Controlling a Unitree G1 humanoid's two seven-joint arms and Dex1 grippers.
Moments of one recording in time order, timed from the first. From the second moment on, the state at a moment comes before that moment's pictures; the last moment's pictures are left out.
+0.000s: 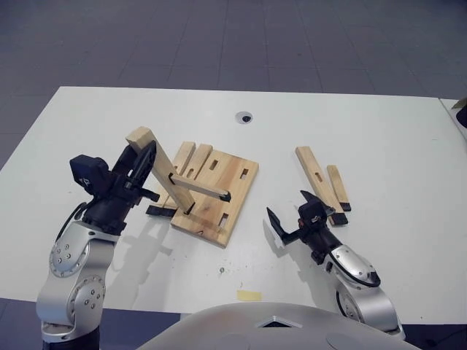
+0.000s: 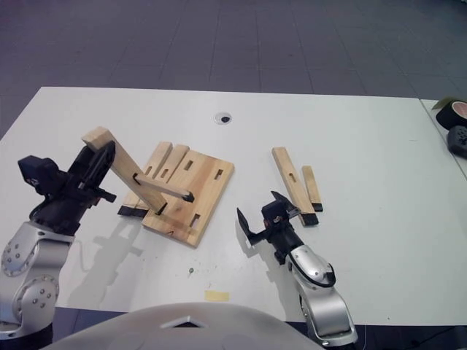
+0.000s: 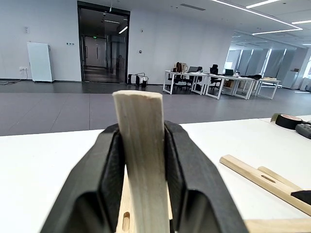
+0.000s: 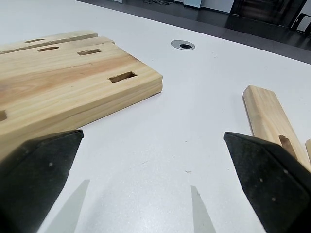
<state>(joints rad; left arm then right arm) 0.39 0.39 0.23 -0.69 -0.63 0.24 -0.35 0.41 -0.26 0.20 -0.49 0.02 0.32 0.28</state>
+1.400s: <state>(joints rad) -0.06 0.39 0.19 -0.57 -0.94 0.54 -0.11 0.36 -0.21 0.22 -0.45 0.00 0.31 0.24</state>
